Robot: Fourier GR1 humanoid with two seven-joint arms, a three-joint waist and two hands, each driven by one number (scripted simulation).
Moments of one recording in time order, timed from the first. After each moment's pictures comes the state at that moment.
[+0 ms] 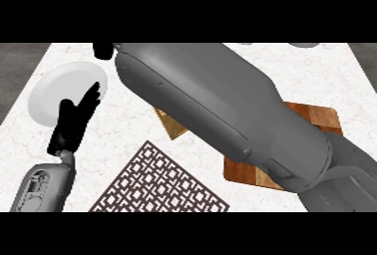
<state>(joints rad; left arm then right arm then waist) -0.26 0.19 0.08 -1.35 -0.14 -0.03 0.23 -1.61 -0.03 0.52 -0.78 0.58 -0.02 1.00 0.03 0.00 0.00</state>
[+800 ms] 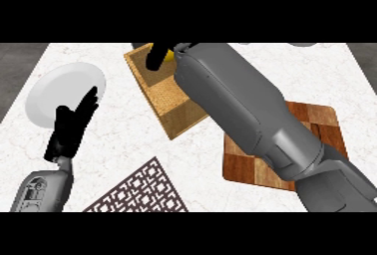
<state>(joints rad) -0.22 0.18 0.08 -1.39 -0.14 -0.04 0.23 -1.42 -0.03 0.42 -0.65 0.62 -0.07 0.71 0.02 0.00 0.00</state>
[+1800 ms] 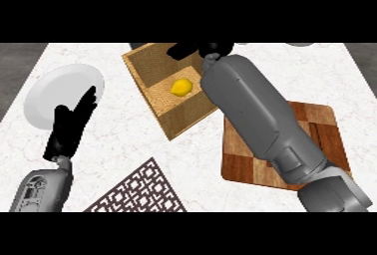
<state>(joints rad) -0.23 0.19 0.09 -1.37 -0.15 -0.04 0.21 -1.26 -0.03 0.24 -0.66 0.57 -0.55 0.55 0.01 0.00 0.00</state>
